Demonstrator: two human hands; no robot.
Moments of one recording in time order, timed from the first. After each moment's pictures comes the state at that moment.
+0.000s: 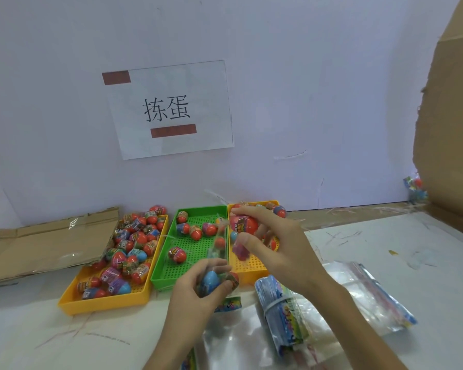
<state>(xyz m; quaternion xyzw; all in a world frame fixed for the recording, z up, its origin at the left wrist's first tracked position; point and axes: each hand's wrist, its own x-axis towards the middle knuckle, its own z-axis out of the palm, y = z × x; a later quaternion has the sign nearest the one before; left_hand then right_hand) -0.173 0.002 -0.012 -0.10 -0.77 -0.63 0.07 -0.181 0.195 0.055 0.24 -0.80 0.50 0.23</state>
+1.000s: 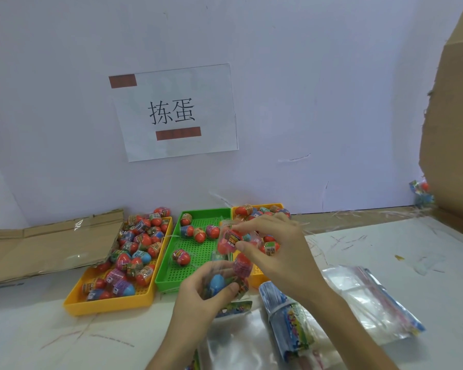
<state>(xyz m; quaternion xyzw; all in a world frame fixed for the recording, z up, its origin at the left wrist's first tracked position) -0.171 0.002 -0.007 -0.12 -0.72 -0.68 0.03 -0.182 0.182 0.054 0.20 -0.82 0.45 0.30</state>
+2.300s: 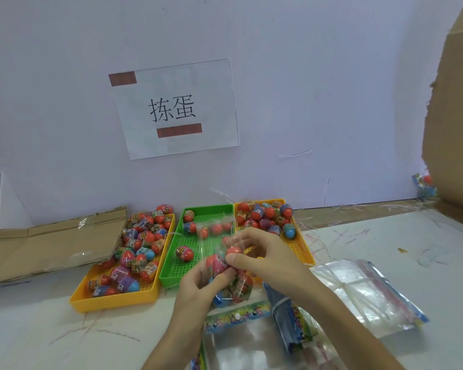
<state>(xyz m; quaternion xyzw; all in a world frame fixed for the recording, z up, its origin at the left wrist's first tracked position) -0.165 0.004 0.006 -0.03 -0.66 -0.75 -0.02 -0.185 0.170 0.039 0.15 -0.78 0.60 0.02</state>
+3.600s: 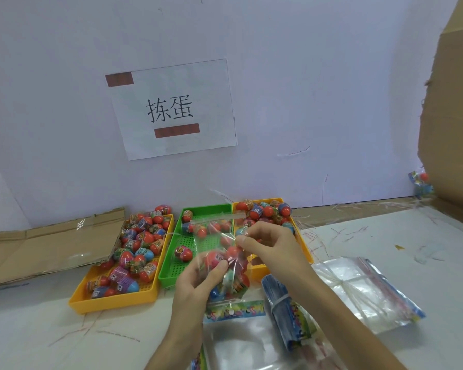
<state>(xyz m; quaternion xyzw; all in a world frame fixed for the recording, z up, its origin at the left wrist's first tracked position) -0.162 0.008 0.005 -0.04 -0.63 -0.77 0.03 -0.184 0.171 0.043 0.09 -0.73 0.67 0.08</state>
